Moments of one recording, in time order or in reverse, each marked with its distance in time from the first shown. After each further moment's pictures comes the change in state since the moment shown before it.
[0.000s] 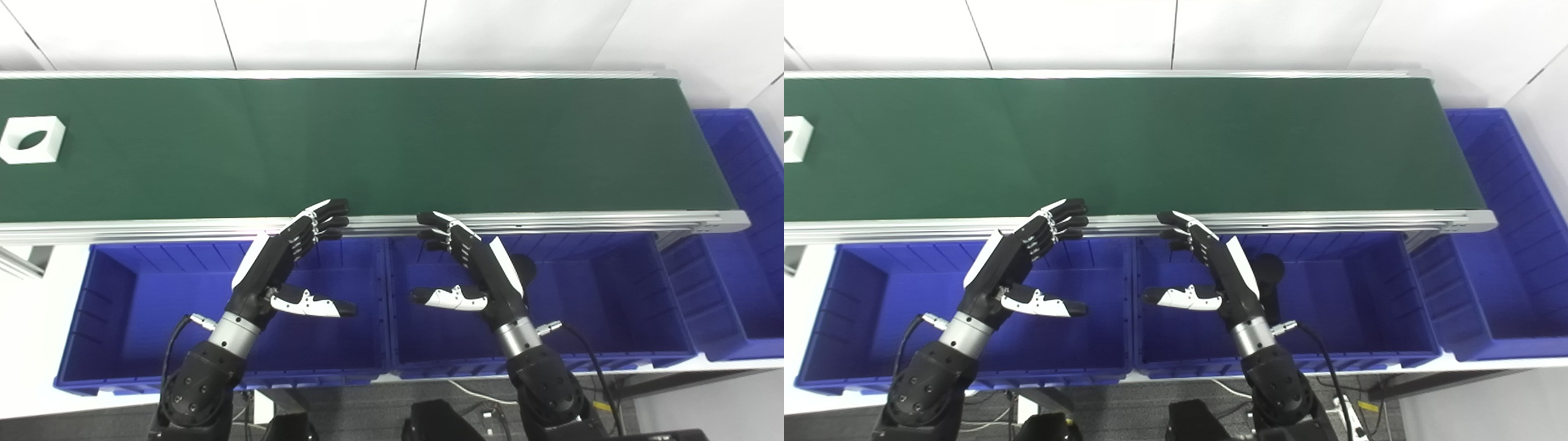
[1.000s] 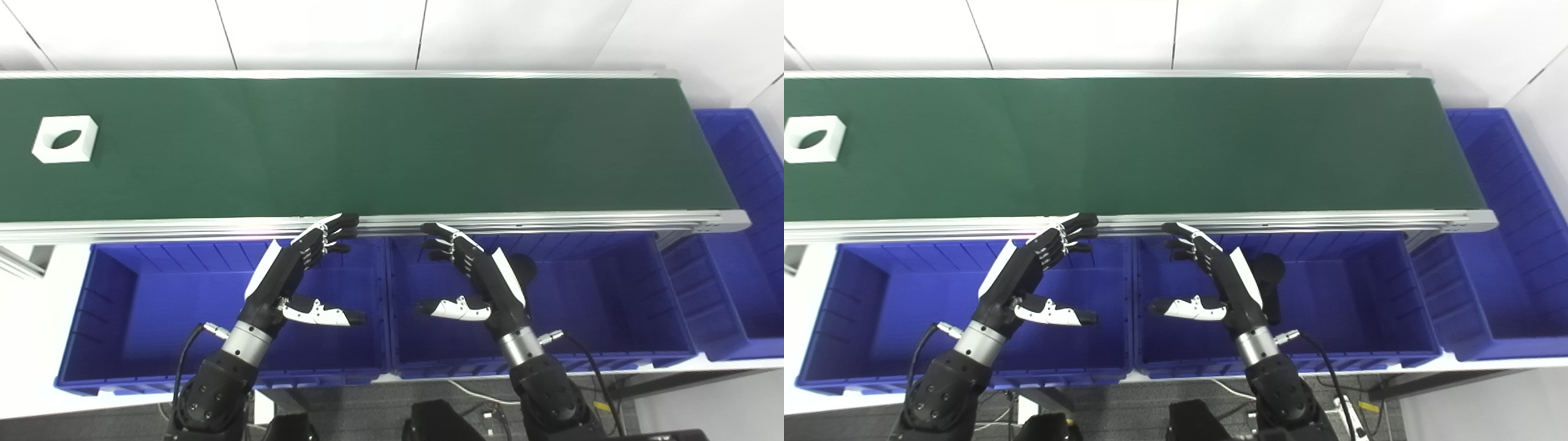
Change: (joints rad) left arm 0.002 -0.024 -0.014 0.104 0.060 -0.102 0.035; right arm -0.002 -0.022 -0.002 0.103 0.014 -0.083 -0.008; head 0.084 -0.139
